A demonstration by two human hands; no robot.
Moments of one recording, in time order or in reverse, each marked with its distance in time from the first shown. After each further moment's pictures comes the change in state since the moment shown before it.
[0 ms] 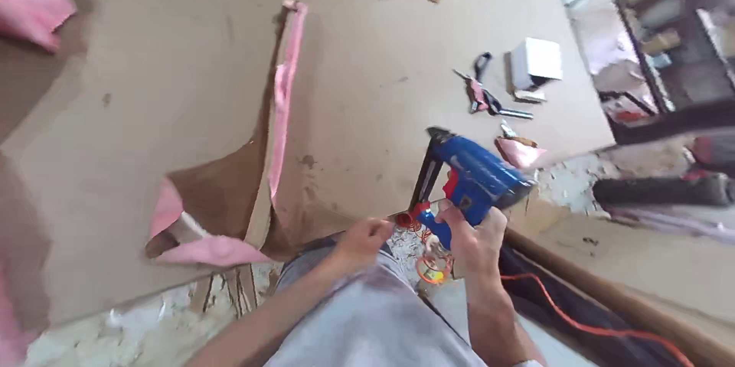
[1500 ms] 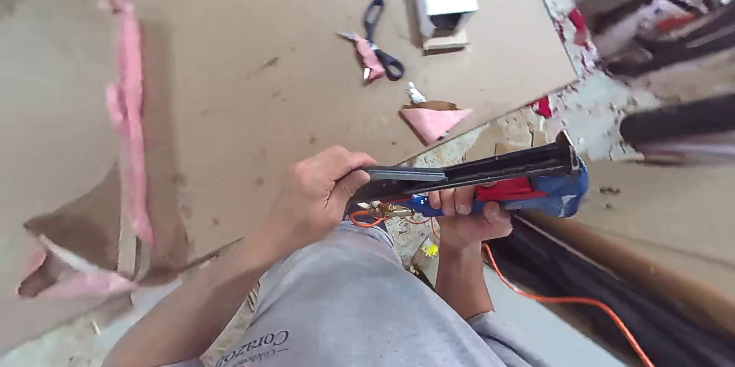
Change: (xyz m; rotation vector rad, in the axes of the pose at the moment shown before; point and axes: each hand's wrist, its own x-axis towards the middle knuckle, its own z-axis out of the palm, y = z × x) left_hand 0.122 0.180 0.166 0.680 0.197 0.786; right_hand 0.082 0.174 -0.232 1.436 -0.165 -0.250
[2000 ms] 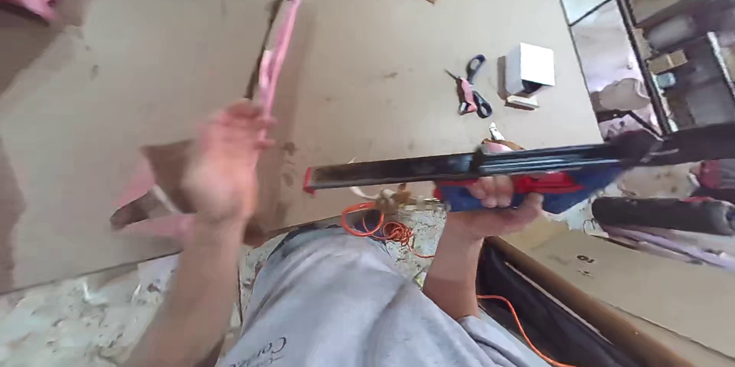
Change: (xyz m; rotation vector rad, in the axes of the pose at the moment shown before) left_hand -0.208 -0.133 -0.216 -0.677 0.709 -0.217; right_hand 0.002 0.176 0.146 0.107 0.020 -0.072
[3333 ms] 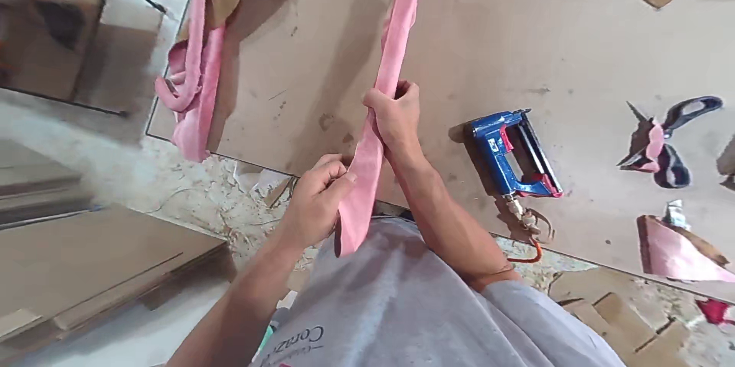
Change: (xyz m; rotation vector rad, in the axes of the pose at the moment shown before) left_hand -0.108 0.066 0.005 0.630 0.217 -0.399; right_hand -0.006 0.273 0.123 -0.983 0.019 0.976
